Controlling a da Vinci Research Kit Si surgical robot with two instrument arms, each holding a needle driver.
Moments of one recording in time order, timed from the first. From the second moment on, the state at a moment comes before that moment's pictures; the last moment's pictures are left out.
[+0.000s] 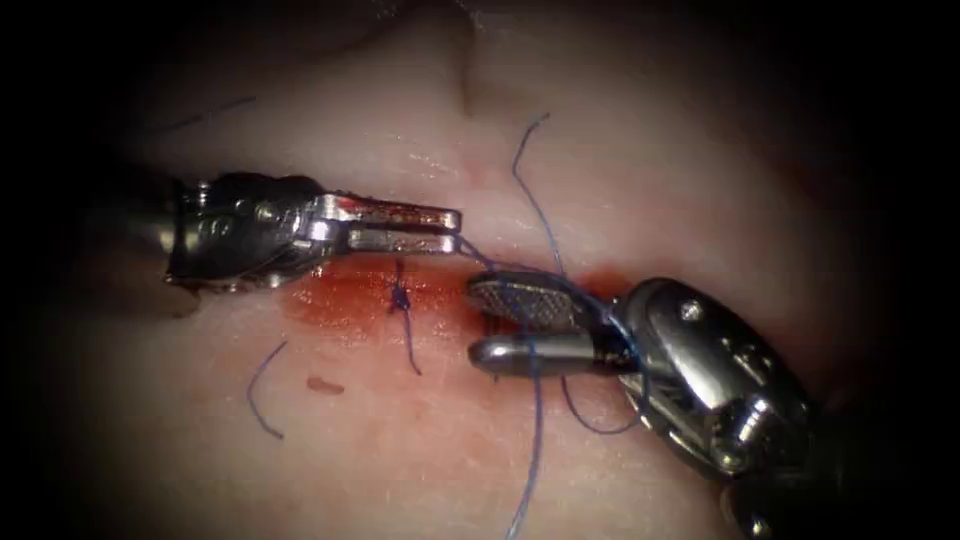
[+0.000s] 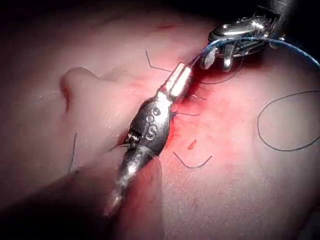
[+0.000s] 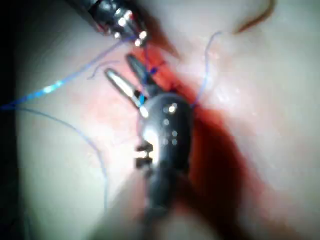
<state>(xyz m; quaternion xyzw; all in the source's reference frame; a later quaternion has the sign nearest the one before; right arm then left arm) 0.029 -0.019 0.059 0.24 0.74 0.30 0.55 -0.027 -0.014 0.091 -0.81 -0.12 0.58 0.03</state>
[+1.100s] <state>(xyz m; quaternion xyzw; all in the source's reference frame) 0.027 -0.017 0.060 0.04 0.58 0.44 0.68 -0.030 -0.018 0.092 -0.81 -0.12 0.57 0.00</state>
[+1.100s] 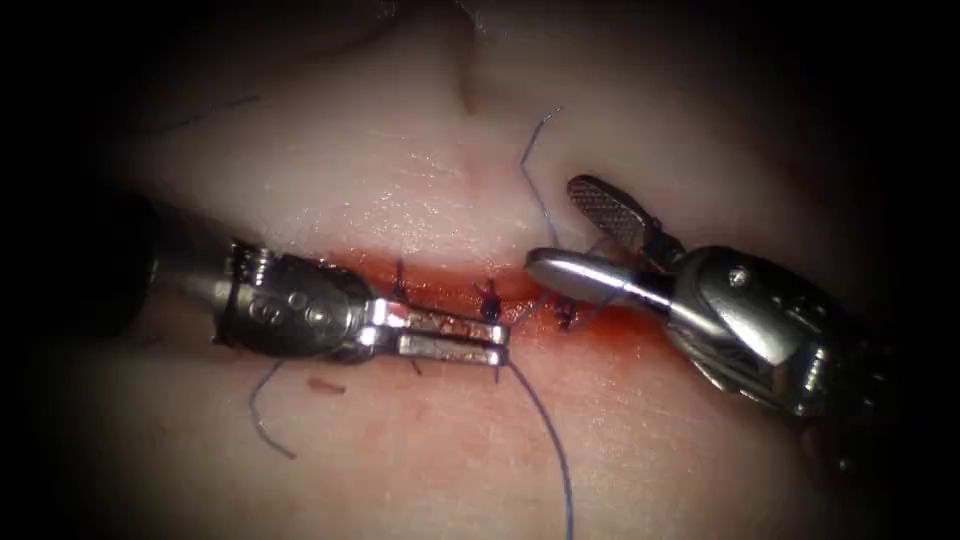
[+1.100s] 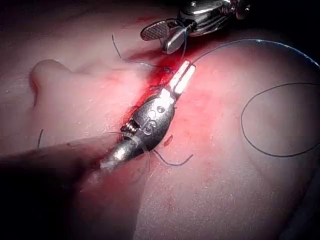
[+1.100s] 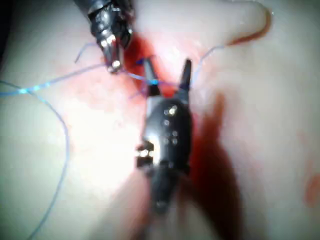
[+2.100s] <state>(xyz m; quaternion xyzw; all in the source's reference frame) 0.030 -0.014 0.066 0.05 0.50 0.52 0.69 -0.031 -0.019 0.091 -0.80 -0.12 0.59 0.02</state>
